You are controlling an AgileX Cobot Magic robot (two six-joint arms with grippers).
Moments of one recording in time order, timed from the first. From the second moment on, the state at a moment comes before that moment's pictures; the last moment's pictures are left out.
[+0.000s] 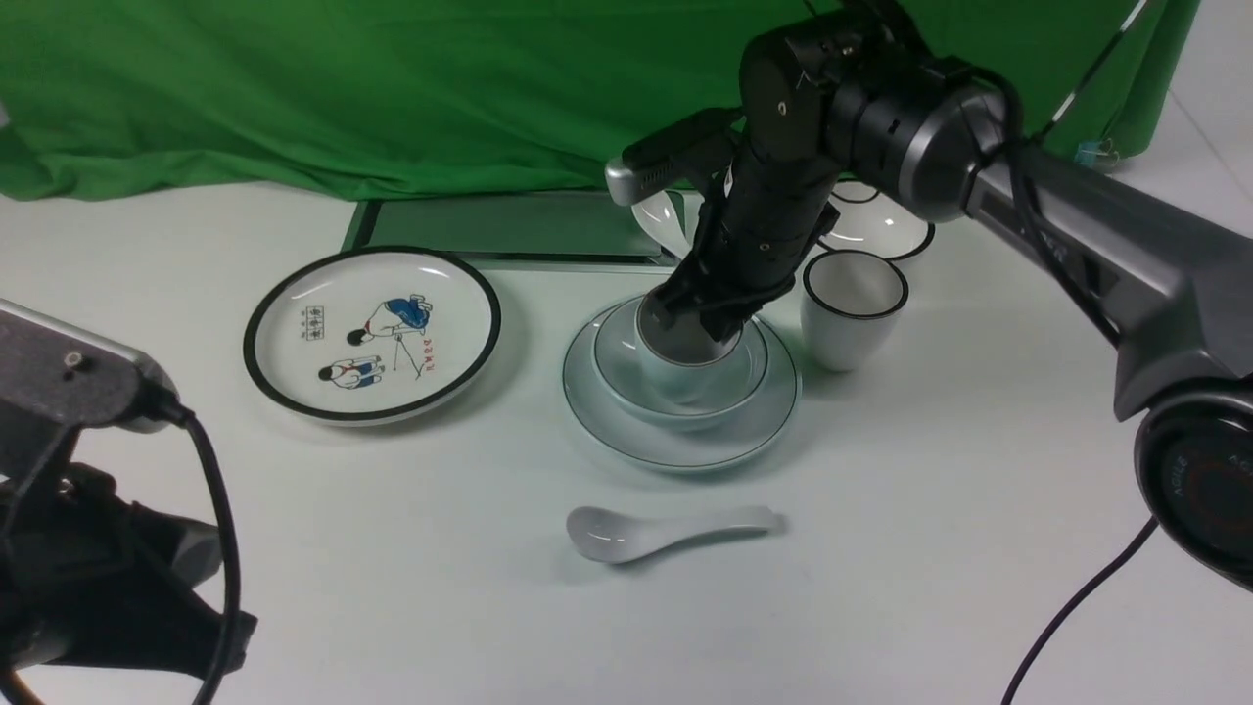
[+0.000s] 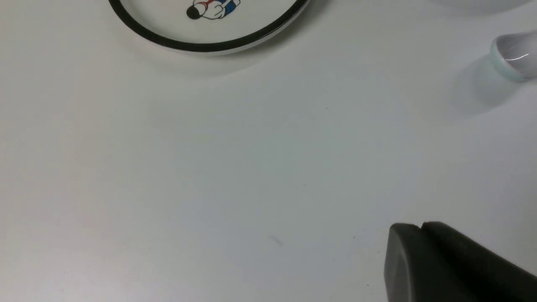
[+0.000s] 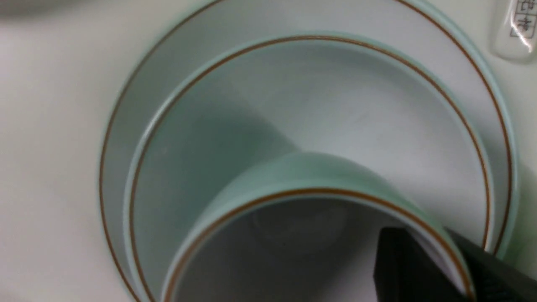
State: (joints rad) right arm 0.53 2.32 -2.17 0.07 1.08 -0.17; left arm -0.37 0.83 -0.62 0.13 0.67 -0.07
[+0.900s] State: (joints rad) right arm 0.53 2.32 -2.18 0.07 1.06 -0.16; left arm -0.37 0.83 -0.62 0.11 0.67 -0.07
